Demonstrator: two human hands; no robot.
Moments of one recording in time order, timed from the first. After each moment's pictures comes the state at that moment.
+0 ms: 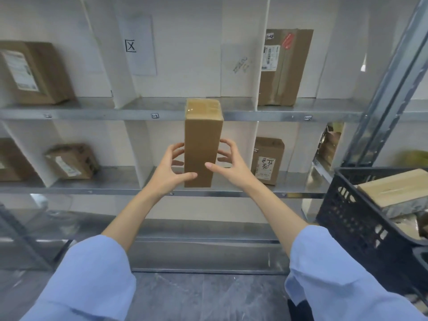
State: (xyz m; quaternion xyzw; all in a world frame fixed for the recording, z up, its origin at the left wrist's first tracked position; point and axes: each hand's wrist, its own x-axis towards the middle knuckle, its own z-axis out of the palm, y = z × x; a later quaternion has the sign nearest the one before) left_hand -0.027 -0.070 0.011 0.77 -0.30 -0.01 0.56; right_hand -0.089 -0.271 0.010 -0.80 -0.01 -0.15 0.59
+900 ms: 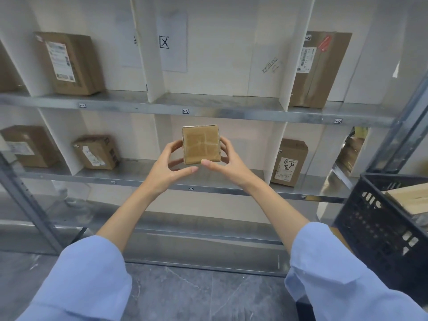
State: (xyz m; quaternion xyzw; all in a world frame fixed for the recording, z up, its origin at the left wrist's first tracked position) left_hand -0.023 0.026 0.017 0.75 -0.30 -0.01 0.59; right_hand -0.065 -0.181 0.018 -0.80 -0.08 -0.10 0.58
